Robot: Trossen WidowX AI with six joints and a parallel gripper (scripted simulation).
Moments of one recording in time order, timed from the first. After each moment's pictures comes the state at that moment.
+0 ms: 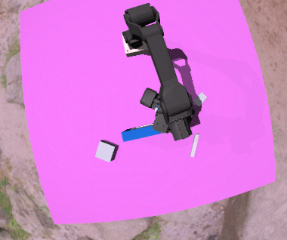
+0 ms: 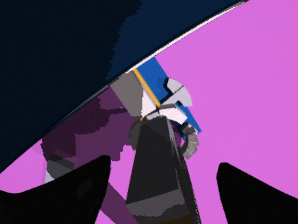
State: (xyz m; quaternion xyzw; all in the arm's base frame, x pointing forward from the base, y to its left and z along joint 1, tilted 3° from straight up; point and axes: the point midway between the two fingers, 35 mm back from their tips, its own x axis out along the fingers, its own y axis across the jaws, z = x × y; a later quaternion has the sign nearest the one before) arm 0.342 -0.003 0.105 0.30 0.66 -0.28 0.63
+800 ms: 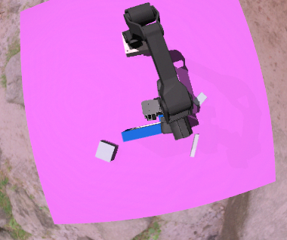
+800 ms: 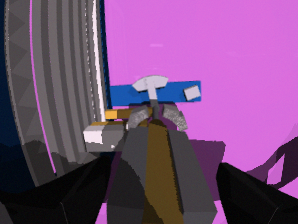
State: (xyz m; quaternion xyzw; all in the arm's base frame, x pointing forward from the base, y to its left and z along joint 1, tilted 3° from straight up) arm 0.339 -0.001 0.106 0.57 0.43 -0.57 0.40
